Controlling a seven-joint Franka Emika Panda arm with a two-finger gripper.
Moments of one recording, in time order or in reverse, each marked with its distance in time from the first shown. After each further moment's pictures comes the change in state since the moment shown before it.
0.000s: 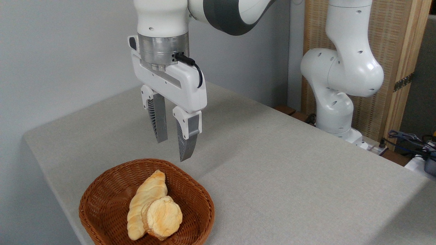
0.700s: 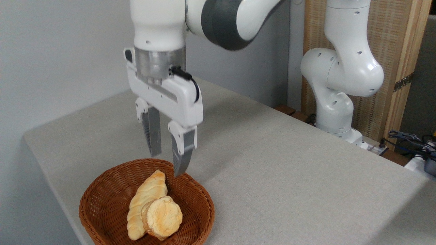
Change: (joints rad) arm 0.003 0.060 0.023 -0.001 0.008 0.105 0.000
